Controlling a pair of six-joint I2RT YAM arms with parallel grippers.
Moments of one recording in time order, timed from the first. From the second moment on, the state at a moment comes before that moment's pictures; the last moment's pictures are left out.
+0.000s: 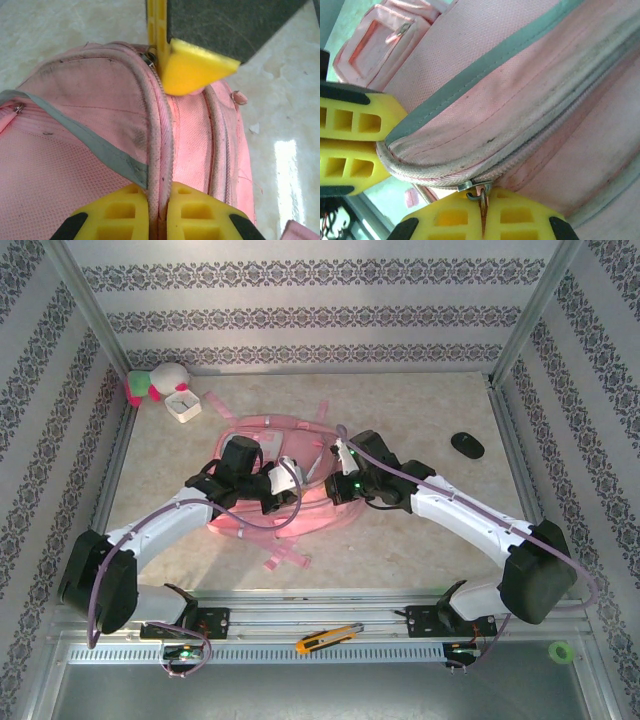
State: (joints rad) left arm -0.47 1.34 0.86 -0.26 0.60 0.68; right arm 0.67 1.39 1.05 -0.51 -0.26 0.40
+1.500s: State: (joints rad) left arm -0.29 0.99 0.57 -0.58 0.01 -0.85; right arm 0.69 1.33 0.85 -0.42 -0.21 0.22
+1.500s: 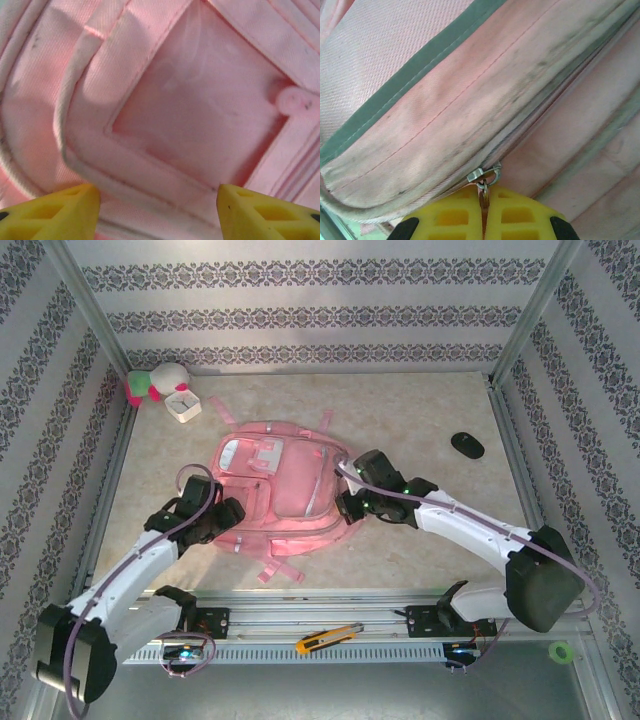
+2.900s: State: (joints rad) left arm -0.55 1.08 0.71 -0.36 0.54 0.55; right arm 0.88 1.36 0.82 -0.25 -0.28 0.41
